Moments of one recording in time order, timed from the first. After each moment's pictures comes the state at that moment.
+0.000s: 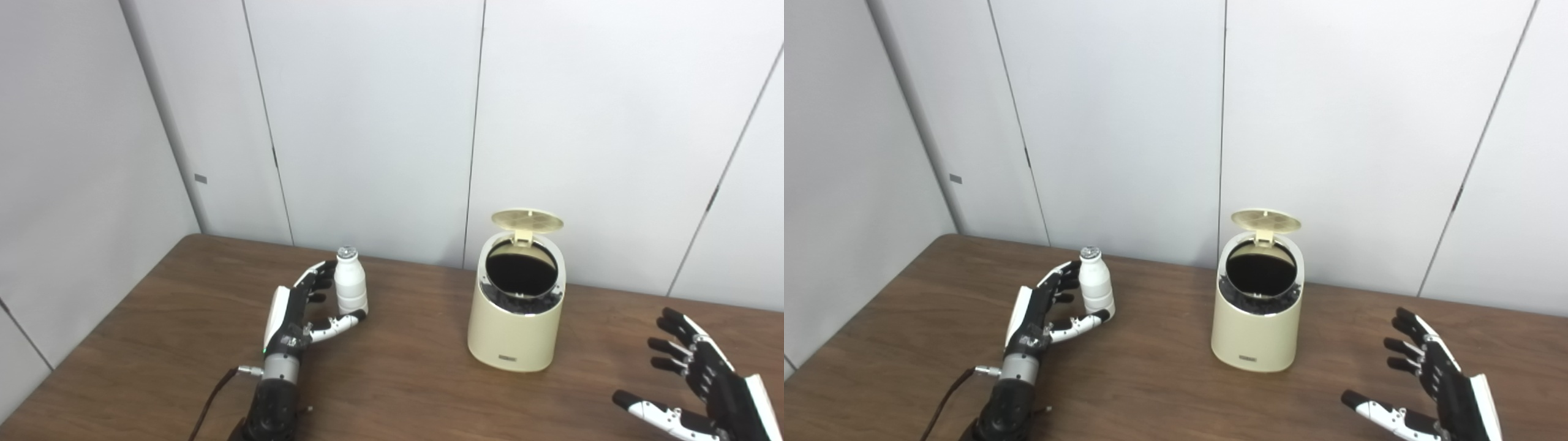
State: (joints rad) left arm -0.36 0.20 0.12 0.43 0.26 -0.20 0.26; right arm -0.12 -0.16 -0.03 -0.14 -0.15 0.00 -0.02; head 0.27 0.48
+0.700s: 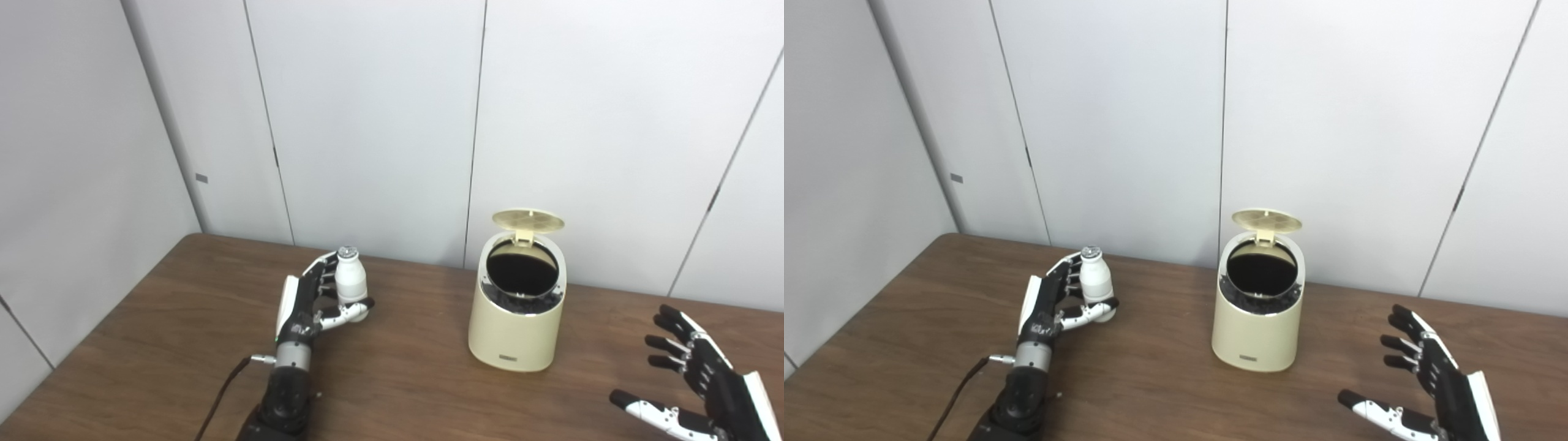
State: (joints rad) left arm -0.44 0.17 0.11 0.56 0.23 -0.29 0.30; right arm -0.11 -0.16 -0.02 -0.17 -0.16 0.00 -0.02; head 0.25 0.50
